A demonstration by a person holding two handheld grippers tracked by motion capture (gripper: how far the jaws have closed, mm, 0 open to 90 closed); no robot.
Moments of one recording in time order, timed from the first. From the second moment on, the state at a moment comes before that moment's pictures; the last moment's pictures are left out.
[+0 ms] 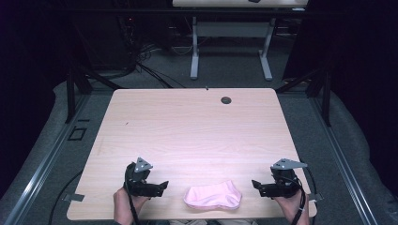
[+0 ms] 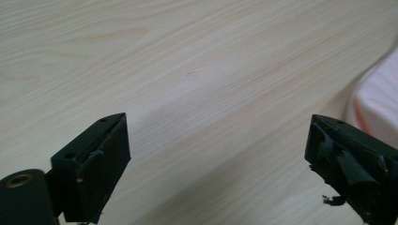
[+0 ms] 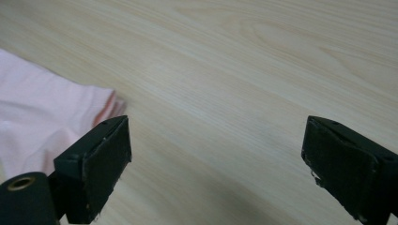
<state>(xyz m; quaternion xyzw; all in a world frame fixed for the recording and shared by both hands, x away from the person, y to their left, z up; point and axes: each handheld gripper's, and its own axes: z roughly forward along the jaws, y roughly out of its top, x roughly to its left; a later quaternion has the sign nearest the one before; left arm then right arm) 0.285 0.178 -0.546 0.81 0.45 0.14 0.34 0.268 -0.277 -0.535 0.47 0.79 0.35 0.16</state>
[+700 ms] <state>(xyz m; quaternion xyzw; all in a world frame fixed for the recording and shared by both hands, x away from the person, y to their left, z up) 0.301 0.230 -0.586 0.77 0.52 0.21 0.31 0.289 -0.334 -0.582 0.55 0.75 0.31 0.21</state>
